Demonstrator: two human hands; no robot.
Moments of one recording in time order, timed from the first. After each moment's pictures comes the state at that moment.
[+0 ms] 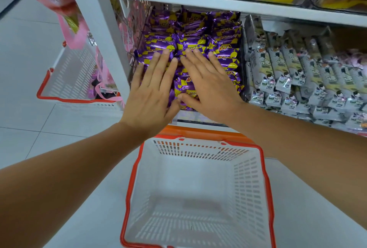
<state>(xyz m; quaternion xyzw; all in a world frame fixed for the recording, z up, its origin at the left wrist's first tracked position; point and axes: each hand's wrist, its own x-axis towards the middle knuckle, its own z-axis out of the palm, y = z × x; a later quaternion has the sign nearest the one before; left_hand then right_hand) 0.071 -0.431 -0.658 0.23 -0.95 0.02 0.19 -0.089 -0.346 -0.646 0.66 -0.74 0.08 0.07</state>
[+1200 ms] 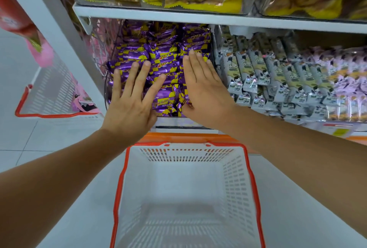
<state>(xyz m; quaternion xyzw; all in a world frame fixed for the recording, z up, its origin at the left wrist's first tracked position) 0.059 -0.432 -0.665 0.20 -0.96 0.13 0.14 -0.100 -0.308 -0.612 0.60 -0.80 0.02 -0.03</state>
